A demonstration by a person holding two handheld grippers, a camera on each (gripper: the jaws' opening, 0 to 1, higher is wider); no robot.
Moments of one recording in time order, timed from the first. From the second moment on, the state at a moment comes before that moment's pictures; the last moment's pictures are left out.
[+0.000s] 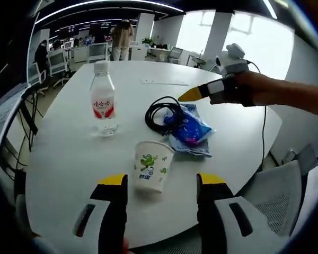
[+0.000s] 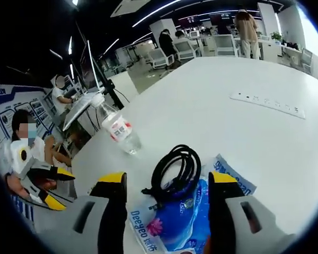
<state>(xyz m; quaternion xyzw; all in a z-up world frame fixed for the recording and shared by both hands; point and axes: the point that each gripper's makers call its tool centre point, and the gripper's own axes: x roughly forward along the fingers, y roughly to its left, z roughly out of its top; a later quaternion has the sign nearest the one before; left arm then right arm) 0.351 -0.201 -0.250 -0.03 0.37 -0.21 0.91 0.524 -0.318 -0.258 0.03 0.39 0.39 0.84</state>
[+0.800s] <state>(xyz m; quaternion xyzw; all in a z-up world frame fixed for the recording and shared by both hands) 0.343 -0.197 -0.231 -0.01 0.36 -0.21 0.91 0.561 -0.297 -0.301 0.06 0.44 0.35 0.82</state>
